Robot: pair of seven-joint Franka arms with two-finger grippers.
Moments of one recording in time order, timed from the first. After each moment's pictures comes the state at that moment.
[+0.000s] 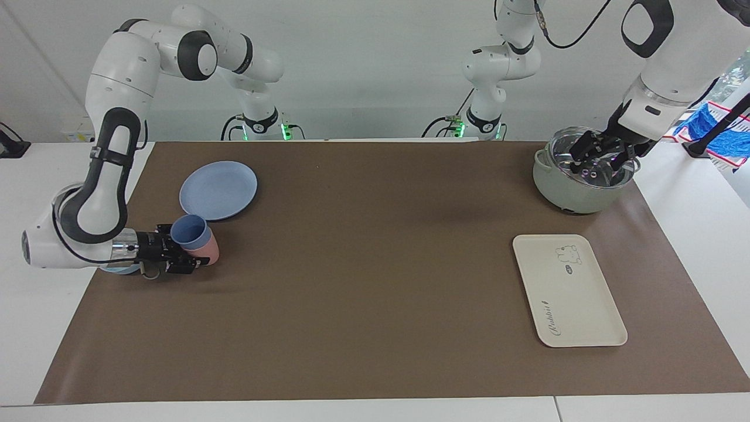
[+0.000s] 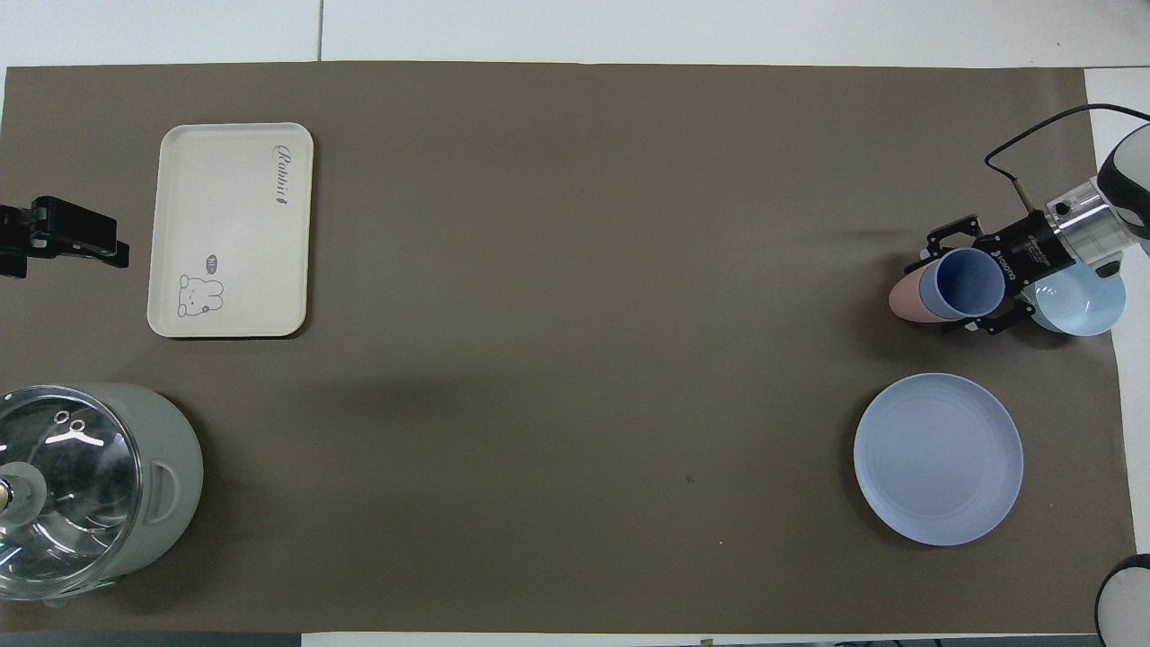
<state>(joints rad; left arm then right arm) 0.04 0.05 -0.08 -1.52 -0.03 1.53 -0.04 -0.28 0.67 -0.10 -1.47 0.58 1.45 0.51</state>
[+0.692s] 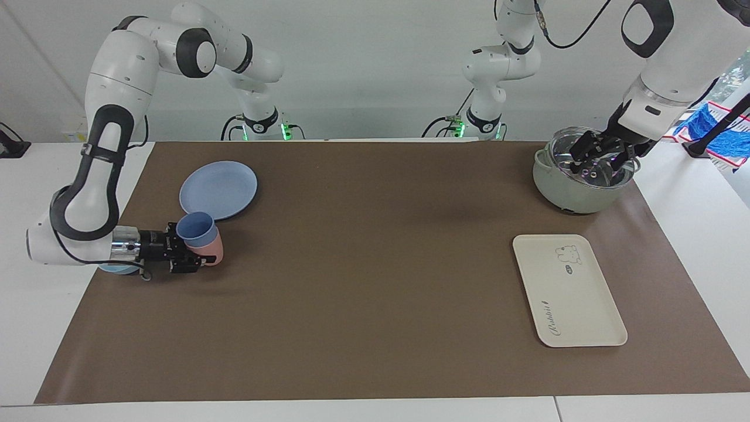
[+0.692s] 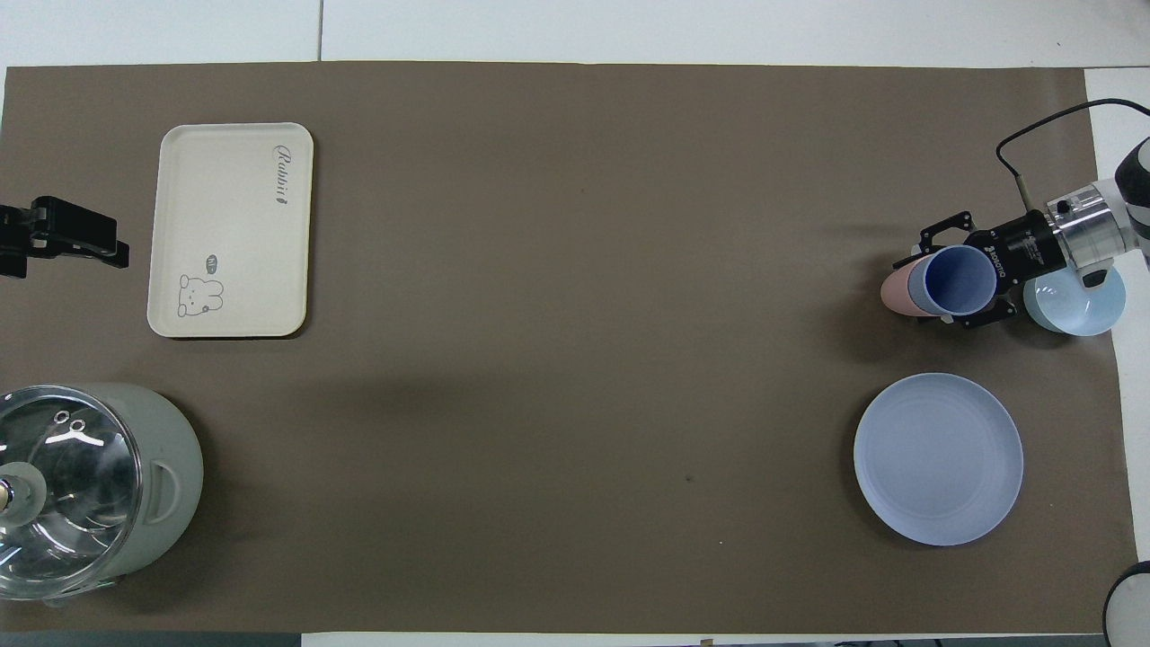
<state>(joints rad) 0.04 0.05 -0.08 -1.52 -0.03 1.53 -0.04 -0.29 0.65 -0.10 -1.51 0.76 1.41 0.60</state>
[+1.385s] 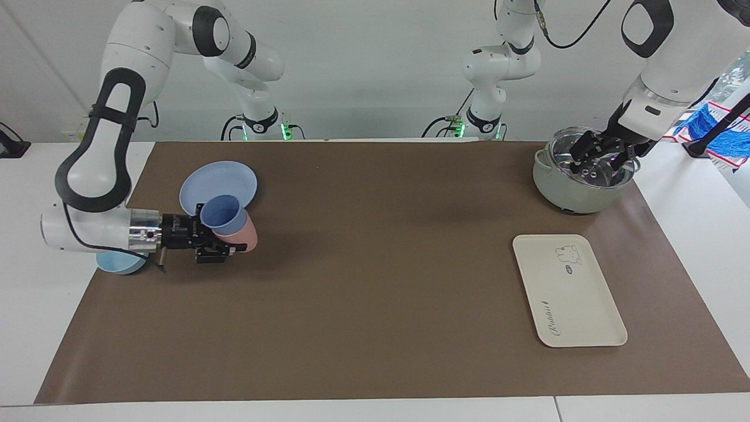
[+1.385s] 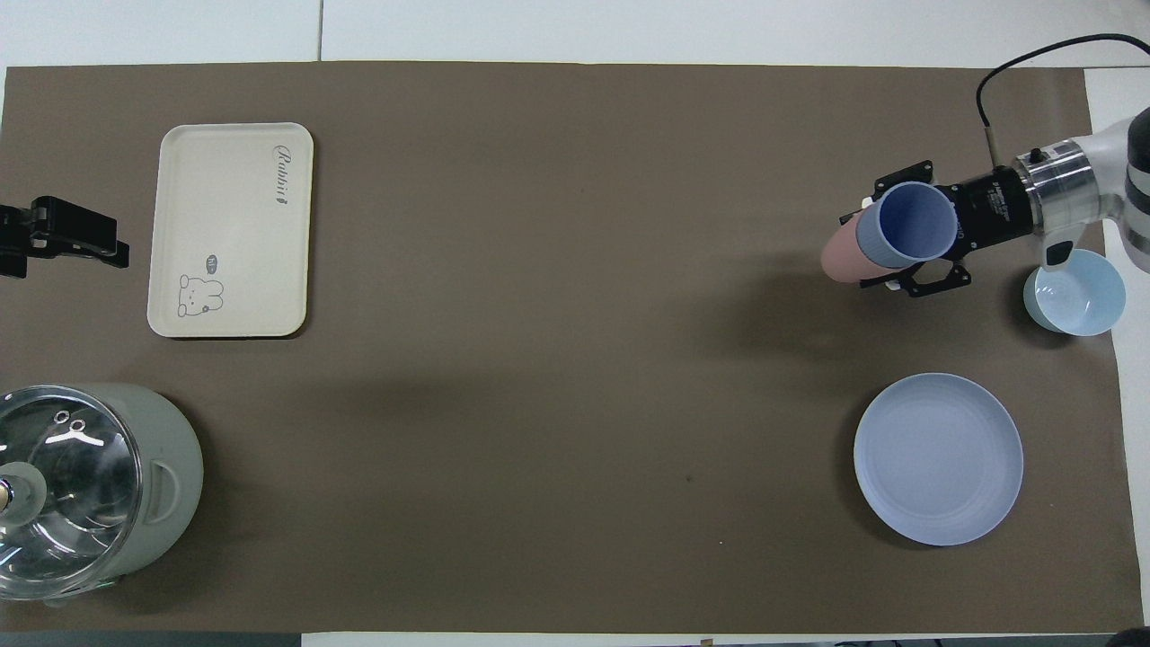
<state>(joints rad) 0.04 0.05 -0.08 -1.52 -0.03 1.53 -0.04 -0.09 0.48 -0.08 -1.58 0.99 1.48 0.98</state>
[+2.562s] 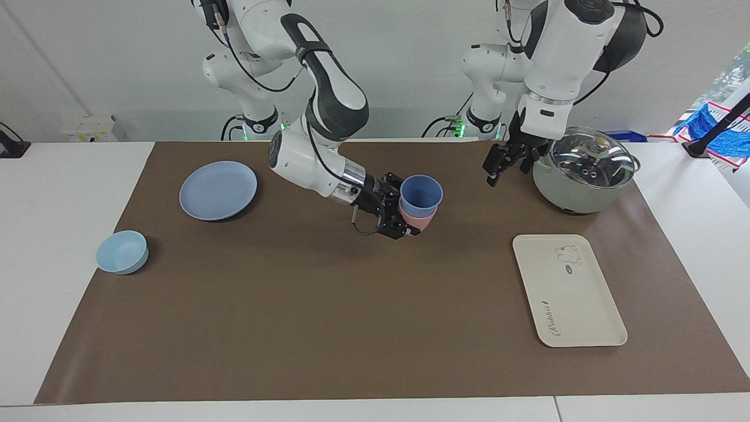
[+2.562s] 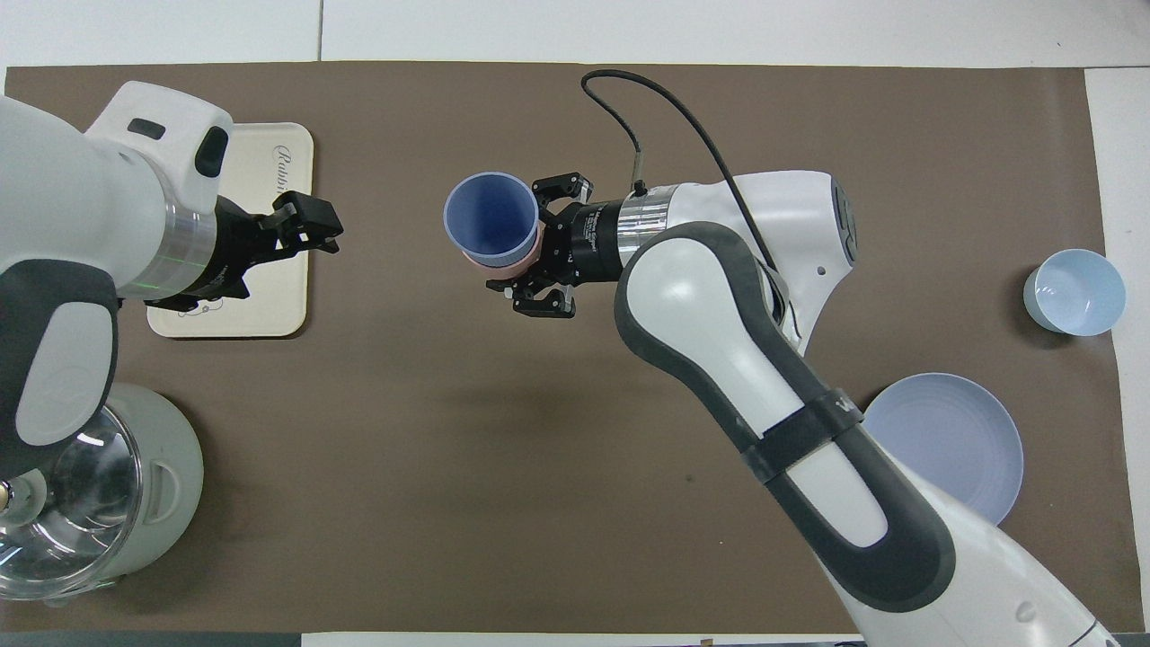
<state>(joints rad) -0.28 -0.03 -0.09 -1.71 -0.03 1.84 -0.78 0.59 0.35 -0.08 -1.70 1.20 2.33 1.53</state>
